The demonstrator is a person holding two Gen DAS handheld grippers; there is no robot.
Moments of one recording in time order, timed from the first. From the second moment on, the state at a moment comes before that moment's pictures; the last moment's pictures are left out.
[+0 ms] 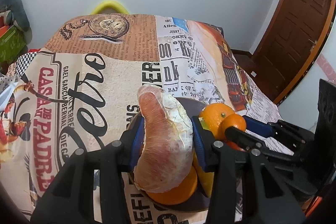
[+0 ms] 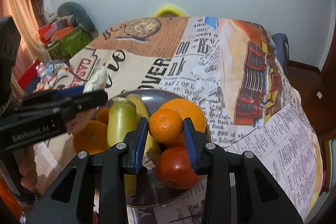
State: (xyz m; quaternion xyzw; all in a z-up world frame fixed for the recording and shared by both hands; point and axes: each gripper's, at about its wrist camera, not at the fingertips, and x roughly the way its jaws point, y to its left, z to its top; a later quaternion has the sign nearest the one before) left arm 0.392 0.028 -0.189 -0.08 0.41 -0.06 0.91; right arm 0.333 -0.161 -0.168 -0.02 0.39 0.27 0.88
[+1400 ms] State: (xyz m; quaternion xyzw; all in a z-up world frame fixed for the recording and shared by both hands) left arm 0.281 0.021 -0.113 -0.04 0.37 -0.05 0.93; right arm 0.241 -0.193 -0.115 -0.01 0.36 0.26 0.89
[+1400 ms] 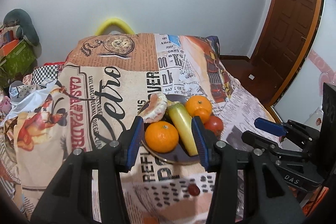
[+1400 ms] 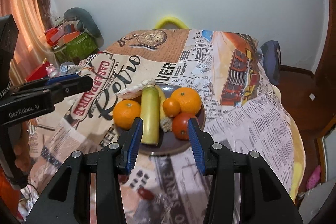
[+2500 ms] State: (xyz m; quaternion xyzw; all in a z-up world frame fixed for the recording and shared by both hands) left arm 0.226 -0.004 -0.215 -0.03 0.48 -0.08 0.87; right arm 0.201 -0.173 -0.209 -0.03 0.48 0.28 0.83
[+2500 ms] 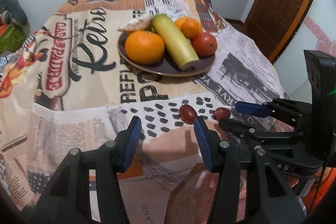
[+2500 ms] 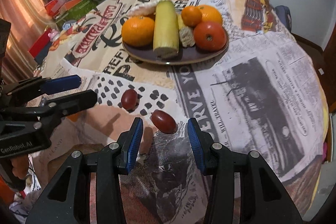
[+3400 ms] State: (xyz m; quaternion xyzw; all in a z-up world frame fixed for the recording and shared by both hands) left arm 0.259 -0.033 -0.247 -0.02 0.50 -0.12 0.86; right arm 0.218 -0.202 -0.199 -0.01 0.45 0.26 0.85
